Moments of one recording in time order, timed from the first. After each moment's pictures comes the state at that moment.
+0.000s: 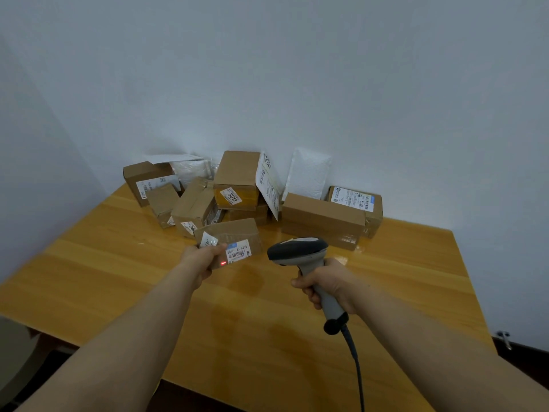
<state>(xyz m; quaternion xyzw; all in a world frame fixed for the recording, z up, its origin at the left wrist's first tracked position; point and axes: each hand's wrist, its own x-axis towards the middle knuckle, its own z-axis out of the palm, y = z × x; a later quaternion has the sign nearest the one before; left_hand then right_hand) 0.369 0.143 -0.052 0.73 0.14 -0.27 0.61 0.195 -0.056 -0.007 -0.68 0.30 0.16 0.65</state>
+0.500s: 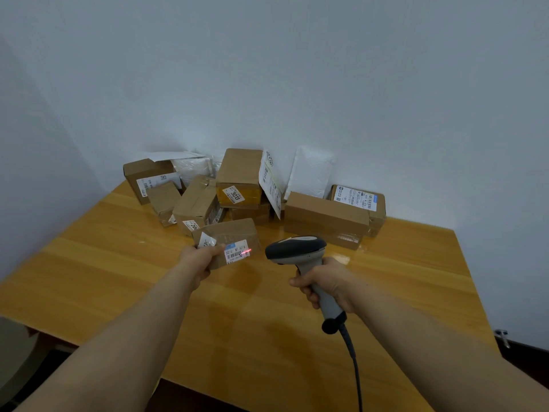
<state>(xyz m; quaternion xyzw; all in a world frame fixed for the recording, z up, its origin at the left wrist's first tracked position) 0.378 0.154 -0.061 0.73 0.14 -0.27 0.61 0.205 -0.045 -0.007 -0.68 0.31 0.16 0.65</state>
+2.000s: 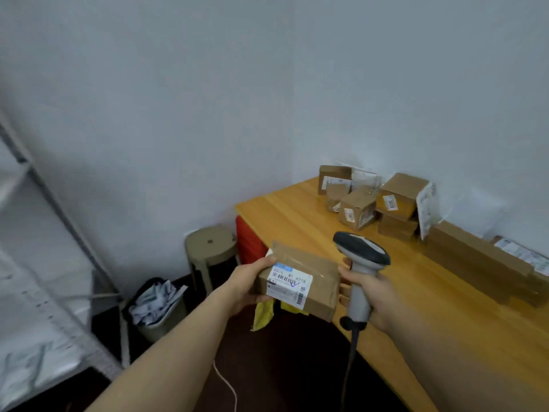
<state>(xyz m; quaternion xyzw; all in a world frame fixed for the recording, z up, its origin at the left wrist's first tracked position) 0.063 0.368 -0.006 0.65 0.22 -0.15 0.72 0.073 0.121 0.011 -0.62 0.17 0.13 0.76</state>
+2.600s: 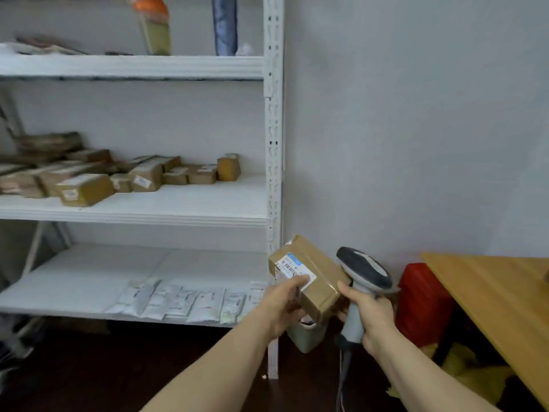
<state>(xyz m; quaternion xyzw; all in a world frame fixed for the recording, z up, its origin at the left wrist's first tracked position) -0.224 0.619 0.052 0.45 0.33 0.15 0.82 -0.121 0.496 0.045 -0.57 -0.01 0.26 0.78</state>
